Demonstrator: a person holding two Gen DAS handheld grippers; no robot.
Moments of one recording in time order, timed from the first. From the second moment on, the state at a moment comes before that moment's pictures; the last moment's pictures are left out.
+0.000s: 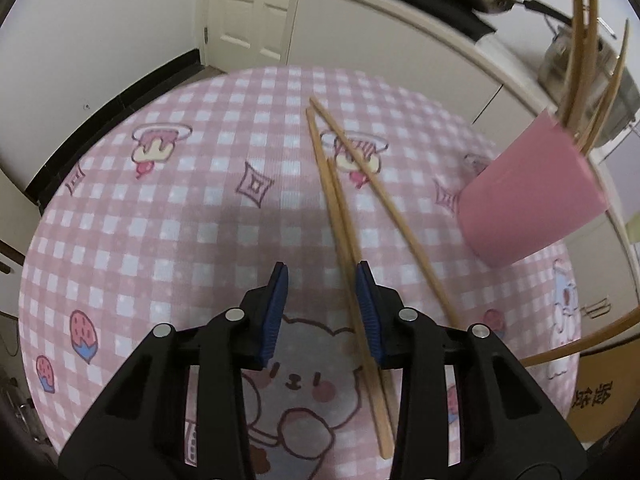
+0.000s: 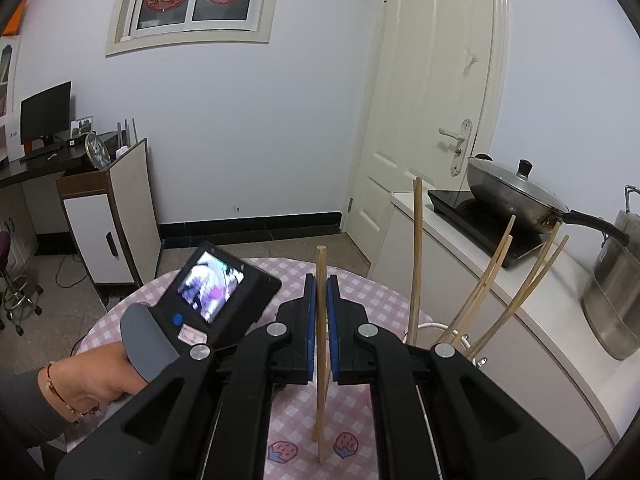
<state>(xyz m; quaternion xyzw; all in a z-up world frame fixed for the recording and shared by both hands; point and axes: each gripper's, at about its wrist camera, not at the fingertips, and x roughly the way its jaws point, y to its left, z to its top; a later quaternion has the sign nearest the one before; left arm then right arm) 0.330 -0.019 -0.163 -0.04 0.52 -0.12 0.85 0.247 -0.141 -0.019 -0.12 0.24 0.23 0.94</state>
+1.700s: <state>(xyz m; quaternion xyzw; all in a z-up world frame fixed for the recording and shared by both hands) 0.348 0.008 -0.126 -0.08 0.47 -0.09 0.87 0.248 -0.146 -0.012 -0.11 0.24 0.22 0.94</state>
